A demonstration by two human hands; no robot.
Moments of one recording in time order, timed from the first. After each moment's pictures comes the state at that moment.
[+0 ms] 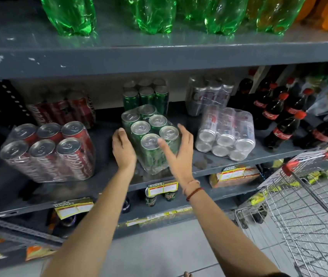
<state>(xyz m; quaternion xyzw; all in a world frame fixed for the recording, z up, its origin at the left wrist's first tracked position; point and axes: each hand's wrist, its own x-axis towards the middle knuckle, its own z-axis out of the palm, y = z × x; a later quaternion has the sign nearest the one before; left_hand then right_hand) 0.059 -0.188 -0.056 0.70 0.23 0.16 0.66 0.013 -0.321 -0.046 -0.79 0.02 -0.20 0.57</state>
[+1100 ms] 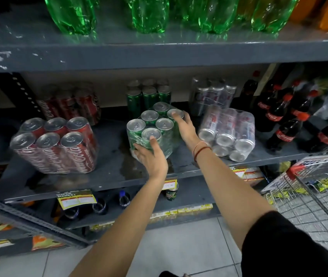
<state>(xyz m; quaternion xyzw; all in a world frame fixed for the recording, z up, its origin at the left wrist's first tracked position) 0.006 -0.272 -0.044 0.66 0.27 0.08 0.70 0.094 -0.358 -0.023 -0.76 0.11 0.04 0.64</state>
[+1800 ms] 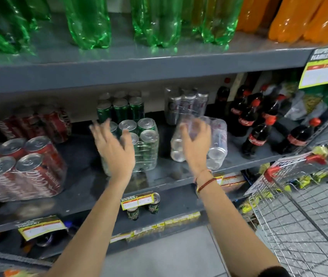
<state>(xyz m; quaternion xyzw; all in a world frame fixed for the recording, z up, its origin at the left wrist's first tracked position) 0.044 -0.257 -0.016 0.82 0.09 0.31 0.48 0.043 -0.431 -0.003 -0.79 0.10 -0.31 0.52</state>
